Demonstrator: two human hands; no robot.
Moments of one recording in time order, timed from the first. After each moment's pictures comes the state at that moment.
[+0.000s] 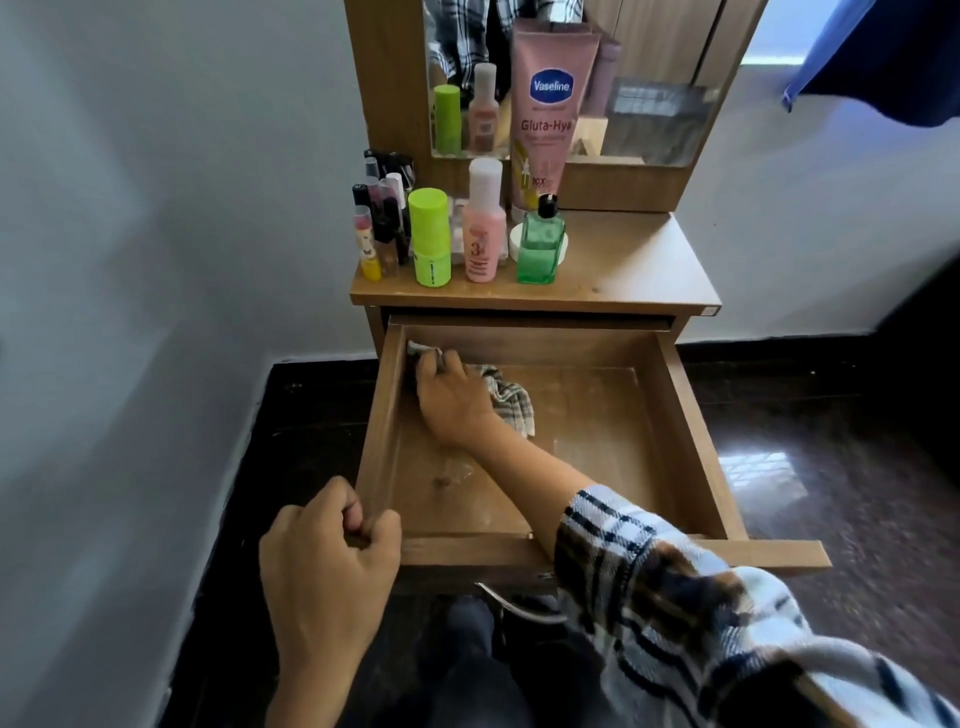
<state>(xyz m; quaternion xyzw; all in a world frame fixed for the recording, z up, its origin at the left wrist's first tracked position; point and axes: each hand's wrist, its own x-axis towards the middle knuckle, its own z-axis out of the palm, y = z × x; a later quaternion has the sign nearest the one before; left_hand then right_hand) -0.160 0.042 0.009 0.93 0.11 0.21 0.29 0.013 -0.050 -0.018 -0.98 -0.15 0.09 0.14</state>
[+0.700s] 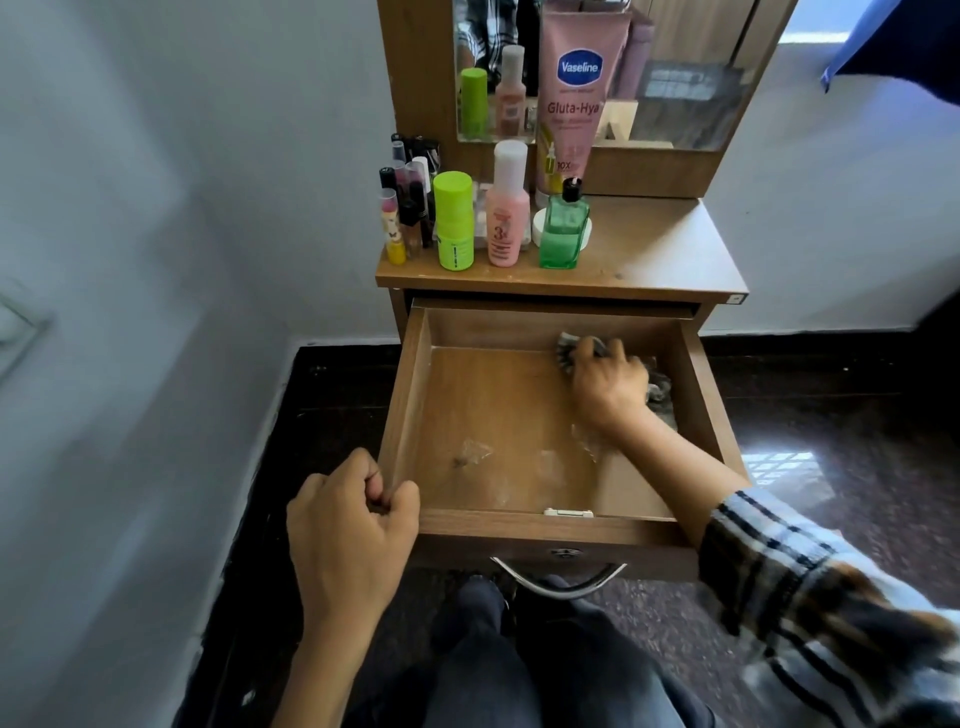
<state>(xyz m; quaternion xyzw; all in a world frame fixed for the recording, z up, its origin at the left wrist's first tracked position) -0.160 0.045 0.003 0.93 0.10 0.21 0.28 0.006 -0.165 -0.008 -1.00 0.03 0.07 -0.02</state>
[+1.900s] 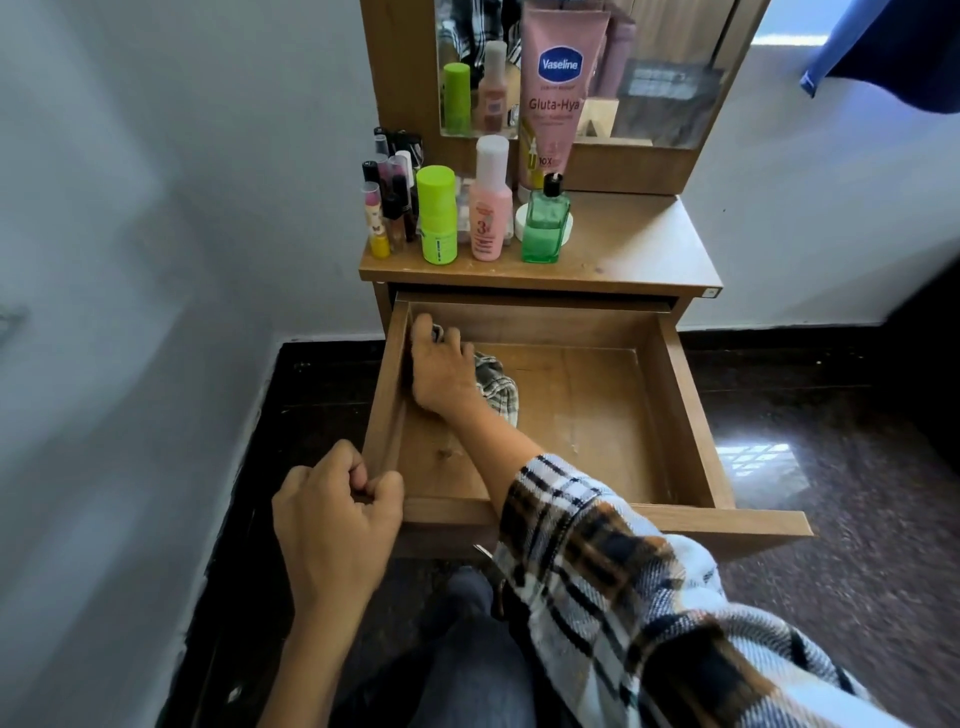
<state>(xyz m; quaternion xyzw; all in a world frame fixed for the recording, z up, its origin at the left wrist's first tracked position) -0.160 0.045 -0.001 0.92 0.10 0.23 0.29 0.007 -0.030 -0.012 -0.98 -0.11 0.07 0.17</state>
